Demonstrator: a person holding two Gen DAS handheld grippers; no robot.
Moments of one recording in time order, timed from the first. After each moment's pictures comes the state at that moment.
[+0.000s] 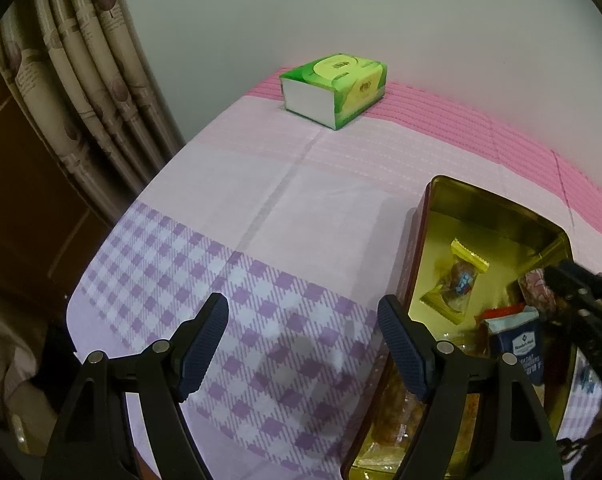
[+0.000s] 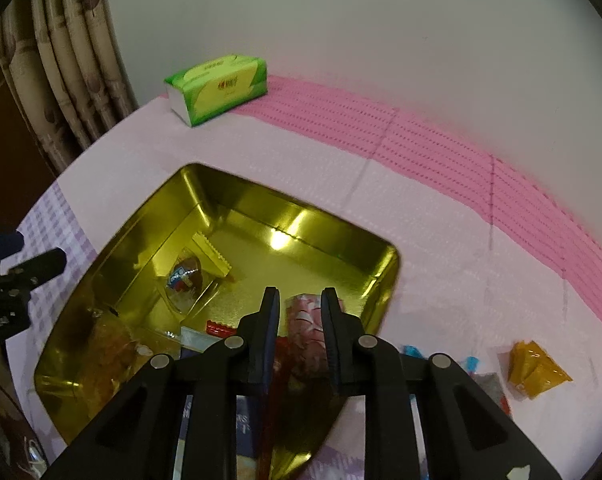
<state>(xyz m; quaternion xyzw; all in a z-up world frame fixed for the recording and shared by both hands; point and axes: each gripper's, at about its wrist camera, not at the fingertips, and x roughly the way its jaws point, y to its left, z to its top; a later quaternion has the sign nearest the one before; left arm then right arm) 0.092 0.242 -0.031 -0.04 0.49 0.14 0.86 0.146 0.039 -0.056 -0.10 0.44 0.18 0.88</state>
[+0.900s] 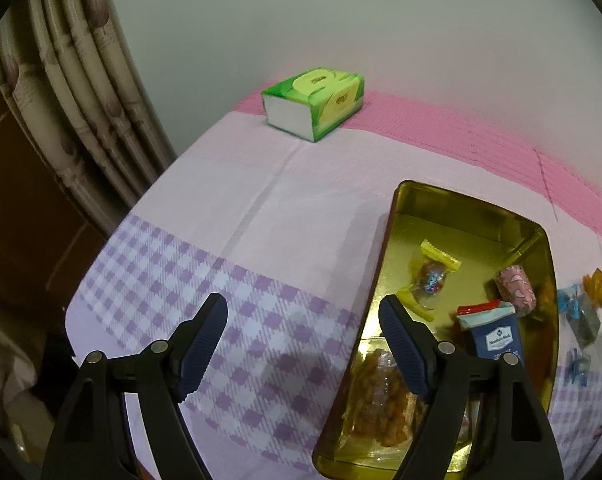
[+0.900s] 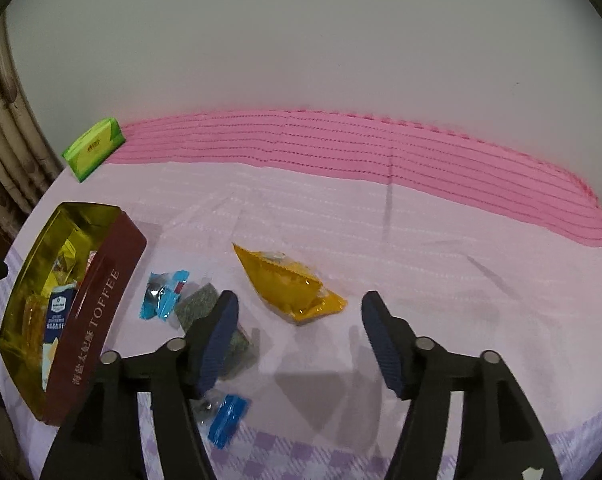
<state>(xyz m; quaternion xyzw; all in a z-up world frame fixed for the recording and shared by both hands) 0.084 0.220 -0.021 -0.02 0.46 0.13 0.88 0.130 -0.170 -0.062 0.00 0.43 0.08 0.90</state>
